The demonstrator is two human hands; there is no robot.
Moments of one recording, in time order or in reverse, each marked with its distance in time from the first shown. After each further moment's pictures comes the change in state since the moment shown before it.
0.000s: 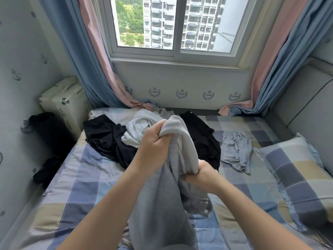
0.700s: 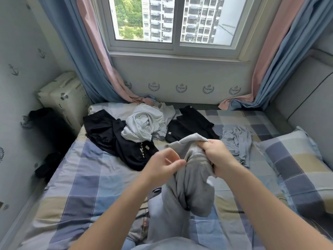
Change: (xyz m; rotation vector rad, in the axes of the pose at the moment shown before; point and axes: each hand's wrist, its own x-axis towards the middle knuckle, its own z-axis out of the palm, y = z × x) left_hand -0.049 -0.078 0.015 0.266 -0.204 -0.359; right_hand -0.003 -0.039 -0.029 0.482 0.262 0.233
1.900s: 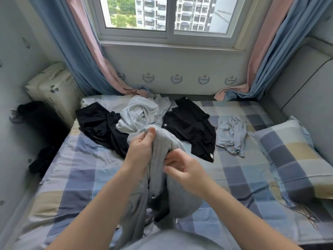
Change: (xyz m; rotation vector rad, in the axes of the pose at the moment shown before) left_hand 0.002 0.024 -0.019 -0.601 0.280 -0.213; right_hand -0.039 0.058 0.035 -0.360 -0.250 -0.375
